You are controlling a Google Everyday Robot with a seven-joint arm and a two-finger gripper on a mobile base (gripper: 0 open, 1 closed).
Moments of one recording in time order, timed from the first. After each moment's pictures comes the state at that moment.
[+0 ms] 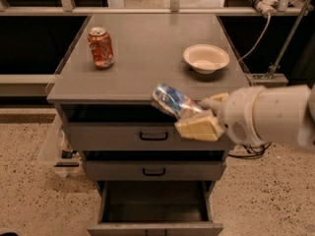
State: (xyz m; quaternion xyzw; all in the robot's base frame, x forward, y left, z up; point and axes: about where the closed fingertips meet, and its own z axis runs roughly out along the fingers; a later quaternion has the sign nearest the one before) arm 0.456 -0.092 0.902 -0.38 0.80 0.14 0.44
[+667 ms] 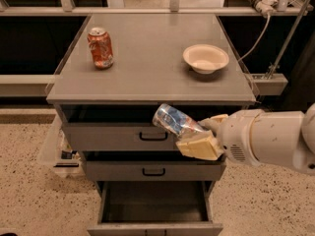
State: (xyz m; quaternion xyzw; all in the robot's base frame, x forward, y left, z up) arm 0.432 -0.101 0.858 -0.37 0.82 0.14 0.41
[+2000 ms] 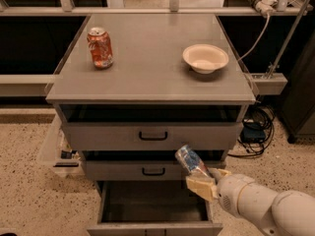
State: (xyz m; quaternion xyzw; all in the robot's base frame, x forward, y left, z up) arm 0.425 -0.149 0.669 -0.17 0.87 0.17 0.43
